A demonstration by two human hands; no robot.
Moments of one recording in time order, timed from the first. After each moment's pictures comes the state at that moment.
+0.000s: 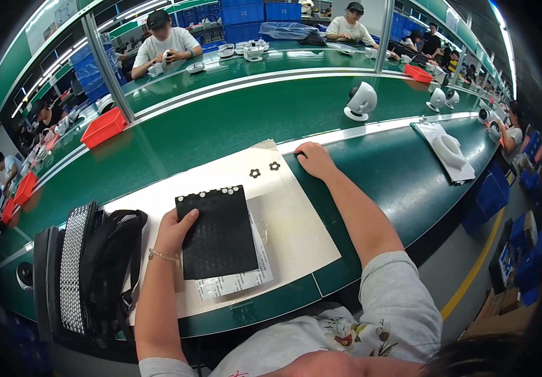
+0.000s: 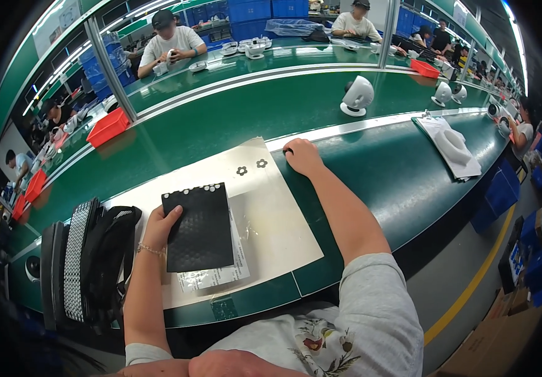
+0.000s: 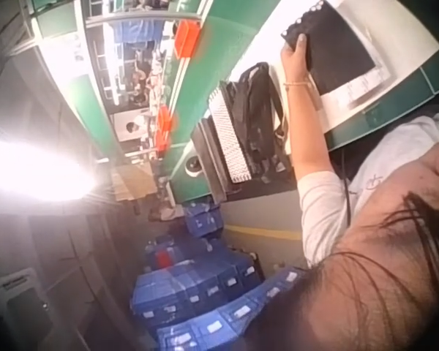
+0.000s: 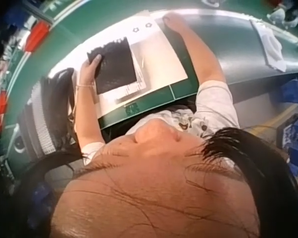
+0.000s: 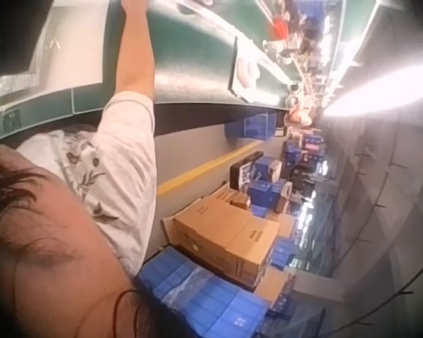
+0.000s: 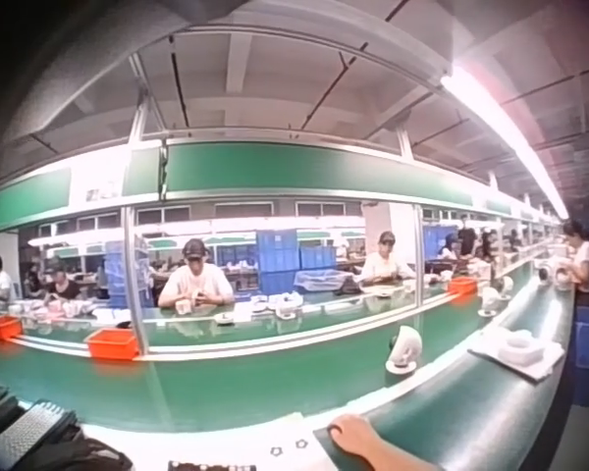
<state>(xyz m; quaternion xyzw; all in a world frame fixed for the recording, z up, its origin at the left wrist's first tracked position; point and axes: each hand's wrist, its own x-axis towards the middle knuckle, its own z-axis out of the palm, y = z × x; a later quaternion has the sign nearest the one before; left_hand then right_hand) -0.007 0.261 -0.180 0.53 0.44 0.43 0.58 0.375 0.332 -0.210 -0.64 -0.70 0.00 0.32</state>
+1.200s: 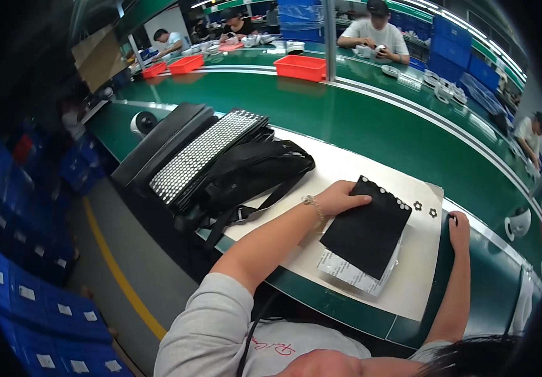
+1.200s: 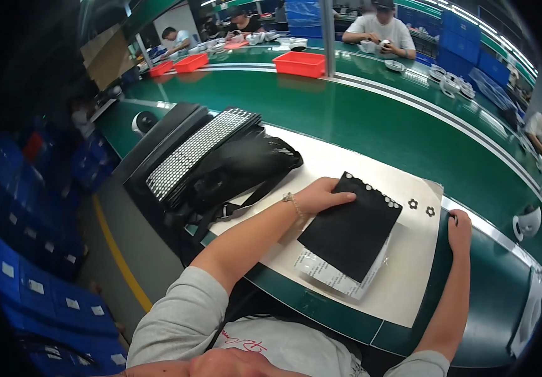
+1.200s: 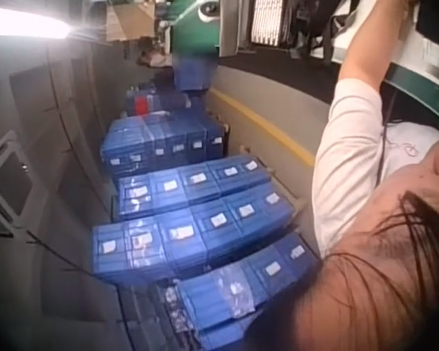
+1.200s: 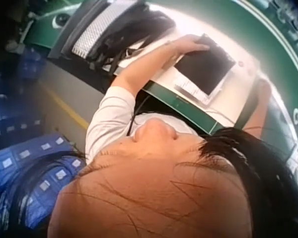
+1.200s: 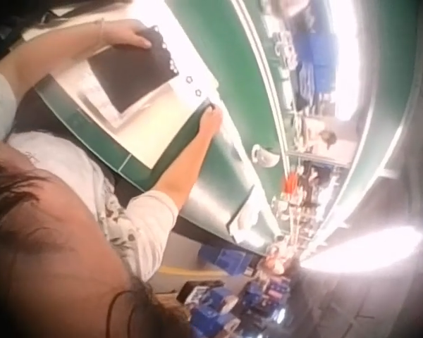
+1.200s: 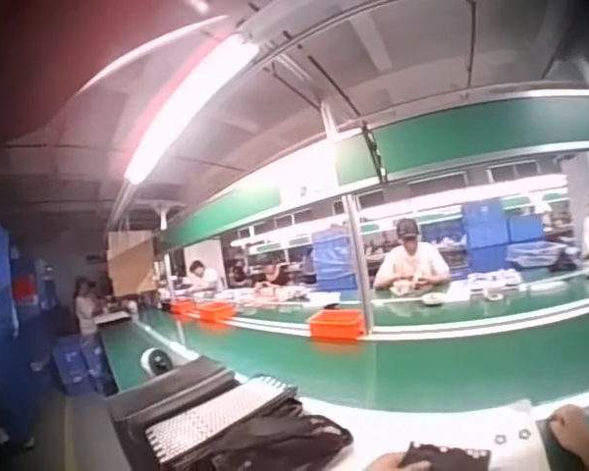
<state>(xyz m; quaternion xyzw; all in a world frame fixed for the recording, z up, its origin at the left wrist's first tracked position) -0.009 0.264 -0.178 0.60 0.45 0.39 0.54 0.396 0.347 -0.222 -0.59 -0.74 0.03 0.31</state>
